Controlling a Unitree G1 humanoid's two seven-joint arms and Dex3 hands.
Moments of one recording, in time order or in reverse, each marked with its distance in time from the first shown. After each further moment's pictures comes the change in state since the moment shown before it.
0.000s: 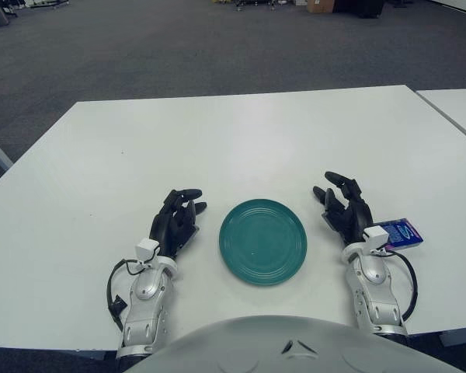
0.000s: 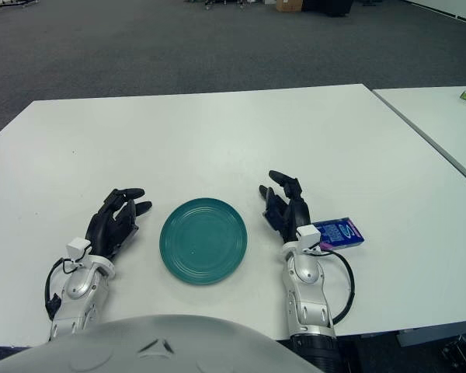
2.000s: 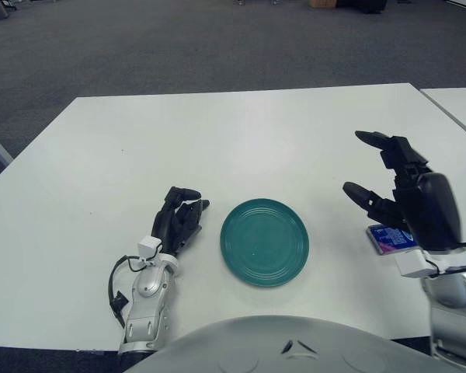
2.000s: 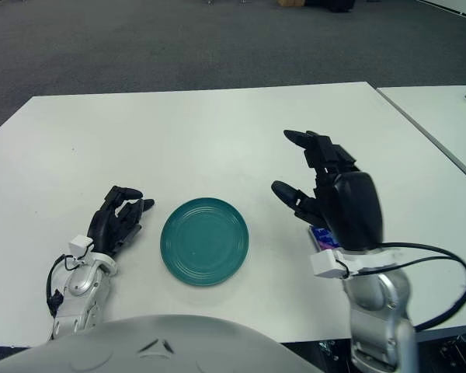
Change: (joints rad) left arm -0.024 0.000 -0.015 0.017 0.014 -0.025 0.001; right arm 0.117 -0.253 -0.265 -0.756 -0.745 -0.251 0.203
